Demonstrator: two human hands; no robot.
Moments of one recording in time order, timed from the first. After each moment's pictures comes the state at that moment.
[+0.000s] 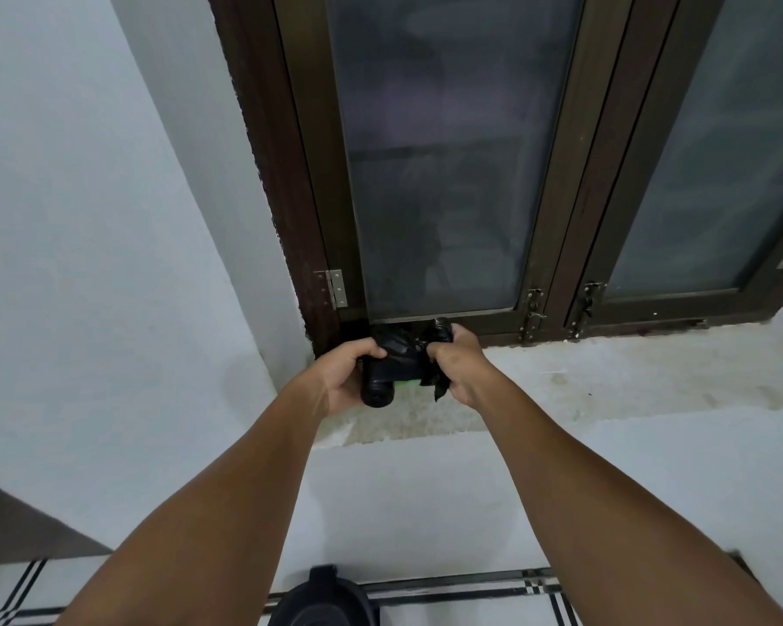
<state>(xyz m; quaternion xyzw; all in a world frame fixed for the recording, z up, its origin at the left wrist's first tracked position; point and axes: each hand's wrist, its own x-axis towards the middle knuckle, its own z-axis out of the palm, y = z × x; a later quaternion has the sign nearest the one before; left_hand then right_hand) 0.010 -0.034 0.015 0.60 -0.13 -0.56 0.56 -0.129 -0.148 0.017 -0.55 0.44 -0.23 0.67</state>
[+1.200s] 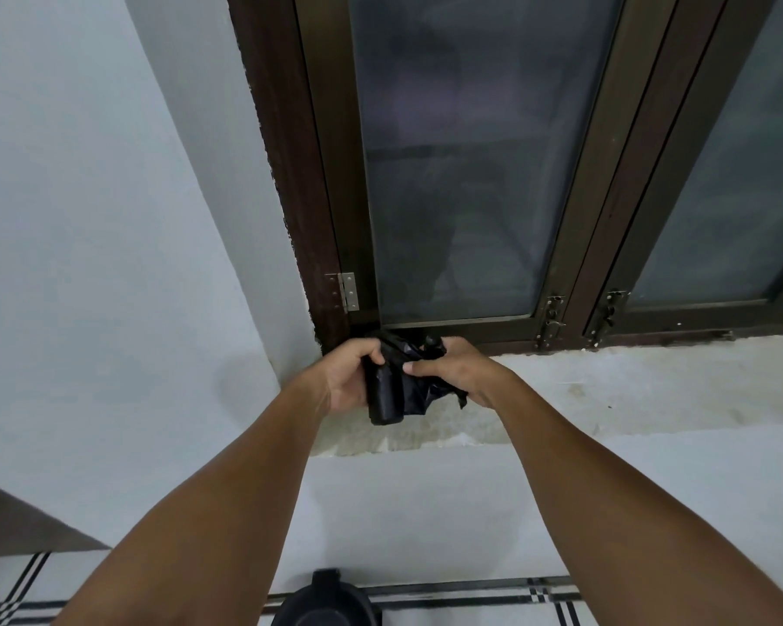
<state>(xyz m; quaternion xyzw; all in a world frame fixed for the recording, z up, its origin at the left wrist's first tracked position) 0.032 -0.042 0.014 0.59 -0.16 -0.58 0.54 -0.118 -0.166 0.010 -0.67 0.36 -0.08 0.64</state>
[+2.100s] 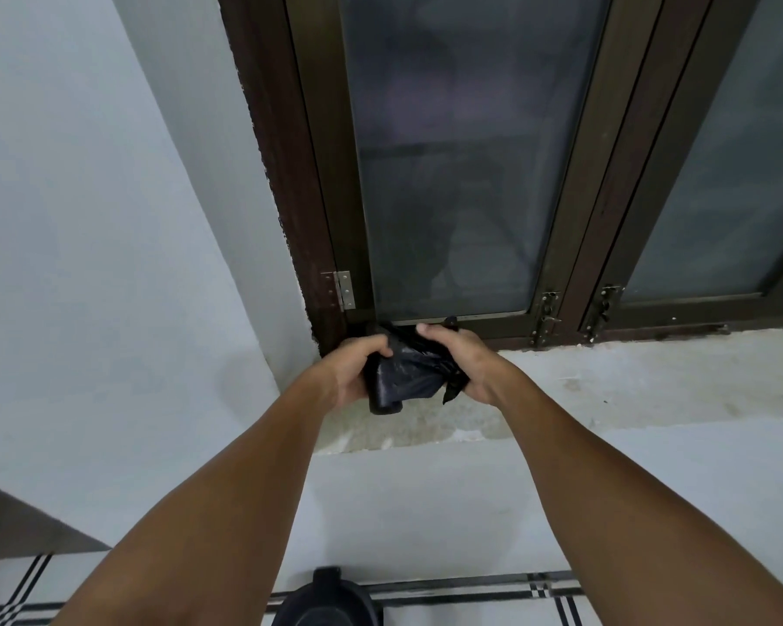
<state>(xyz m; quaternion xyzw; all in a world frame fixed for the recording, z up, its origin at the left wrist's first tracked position) 0.025 -0.048 0.015 0.62 -0.17 -0.54 0.54 -0.122 -0.174 0.009 -0.56 0.37 -0.13 0.73</state>
